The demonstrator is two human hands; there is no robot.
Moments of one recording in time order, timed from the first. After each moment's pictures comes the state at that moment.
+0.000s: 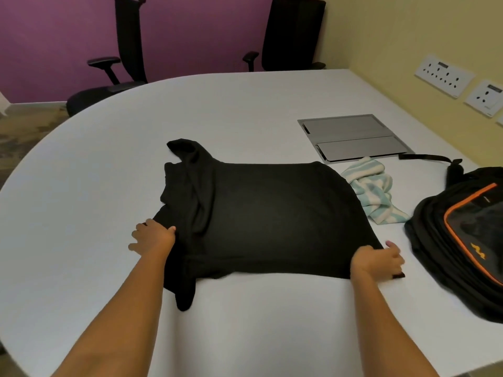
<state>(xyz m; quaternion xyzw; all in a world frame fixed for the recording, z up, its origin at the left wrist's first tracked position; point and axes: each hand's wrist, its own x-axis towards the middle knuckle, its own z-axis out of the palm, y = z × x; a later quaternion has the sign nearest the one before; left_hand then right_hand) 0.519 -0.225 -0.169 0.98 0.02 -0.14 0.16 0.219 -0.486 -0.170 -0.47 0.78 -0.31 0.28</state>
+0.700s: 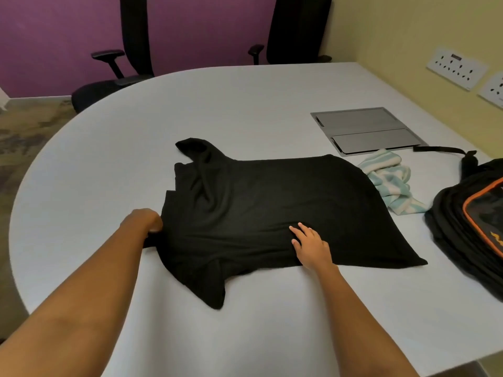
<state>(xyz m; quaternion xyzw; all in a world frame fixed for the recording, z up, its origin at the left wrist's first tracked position) 0.605 -0.159 -0.145 0.95 -0.07 -0.31 0.00 0.312 -0.393 -0.213 -0.89 0.40 0.10 0.18</state>
